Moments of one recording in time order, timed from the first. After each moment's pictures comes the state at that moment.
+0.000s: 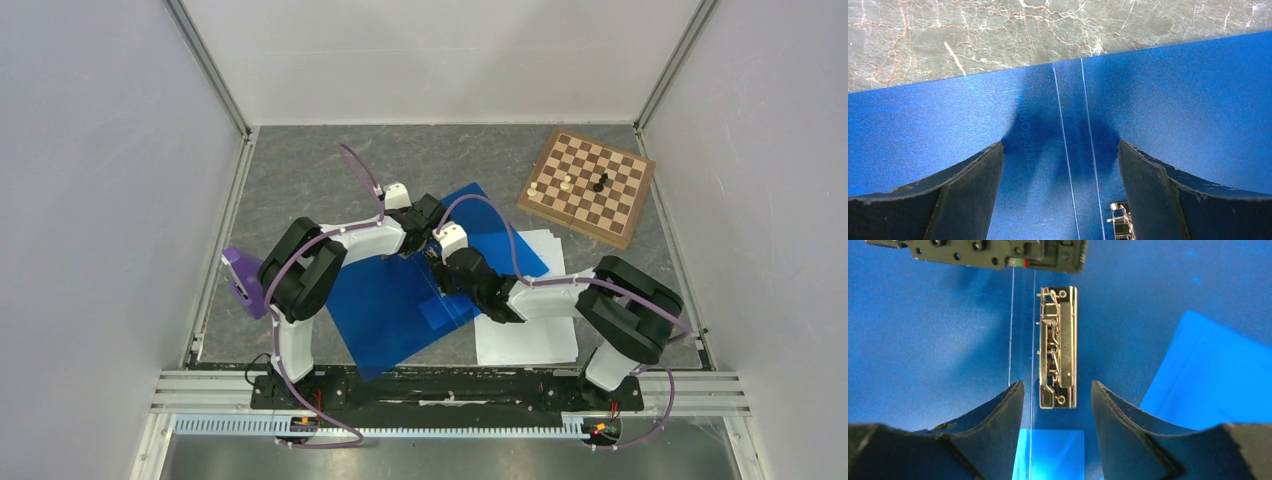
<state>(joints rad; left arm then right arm) -0.71 1.97 1.21 -0.45 -0.64 -0.99 0.94 1.63 0.66 0.38 0.34 0.23</state>
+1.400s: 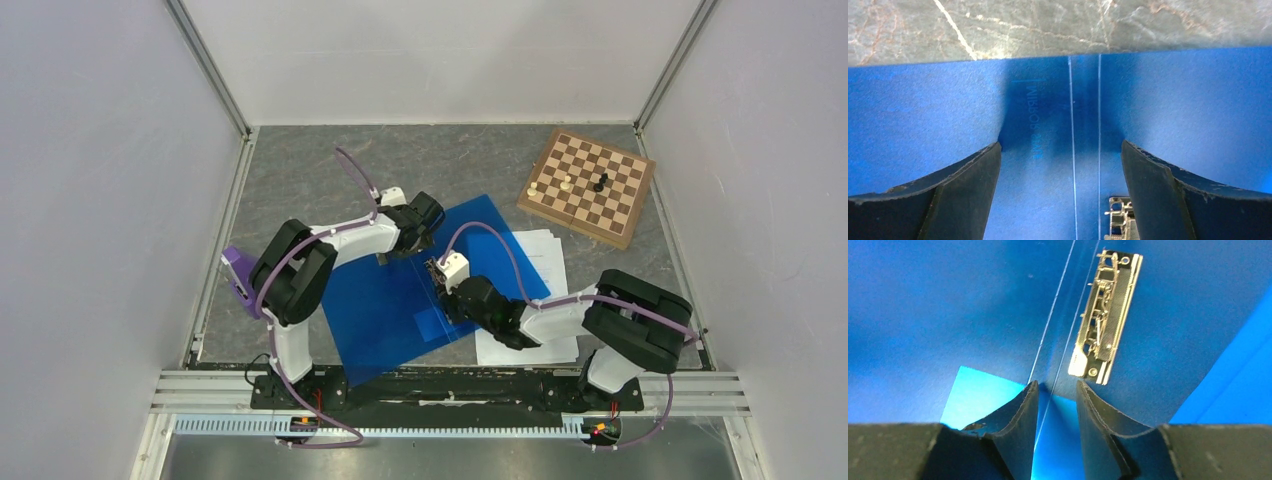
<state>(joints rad) -0.70 1.90 1.20 -0.52 -0.50 -1.00 1.05 1.60 0.48 0.56 0.24 0.22</state>
